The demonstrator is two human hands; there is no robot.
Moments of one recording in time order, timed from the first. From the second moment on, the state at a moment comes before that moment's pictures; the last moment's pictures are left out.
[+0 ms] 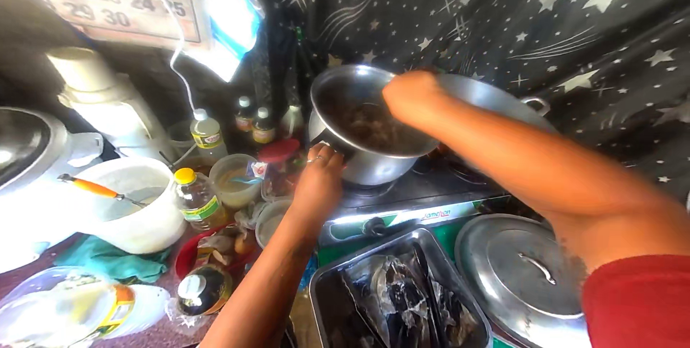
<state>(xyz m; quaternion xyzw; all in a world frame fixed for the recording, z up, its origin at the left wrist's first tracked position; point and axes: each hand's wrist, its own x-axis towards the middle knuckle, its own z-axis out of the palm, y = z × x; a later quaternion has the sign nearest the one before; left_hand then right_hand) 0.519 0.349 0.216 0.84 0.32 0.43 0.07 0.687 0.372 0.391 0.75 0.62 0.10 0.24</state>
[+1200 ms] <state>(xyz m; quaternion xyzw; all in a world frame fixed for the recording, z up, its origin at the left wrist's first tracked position) 0.386 0.141 0.087 0.68 0.44 0.59 0.02 0.630 0.303 0.356 0.50 0.86 0.03 -0.08</state>
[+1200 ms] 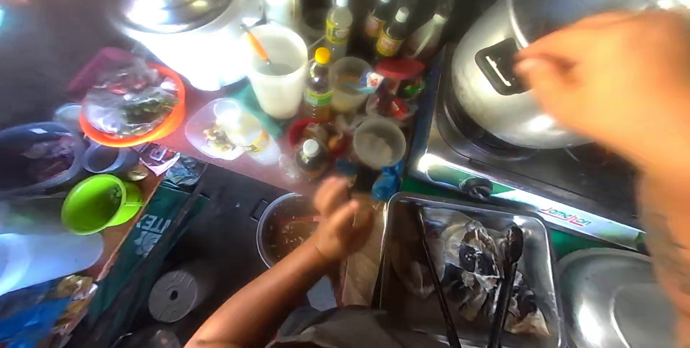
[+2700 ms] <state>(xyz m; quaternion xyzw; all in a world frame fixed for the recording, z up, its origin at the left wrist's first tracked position) 0.453 0.155 0.319 0.70 0.31 0.55 0.33 0.581 0.120 0.253 0.09 0.30 -0.78 -0.53</state>
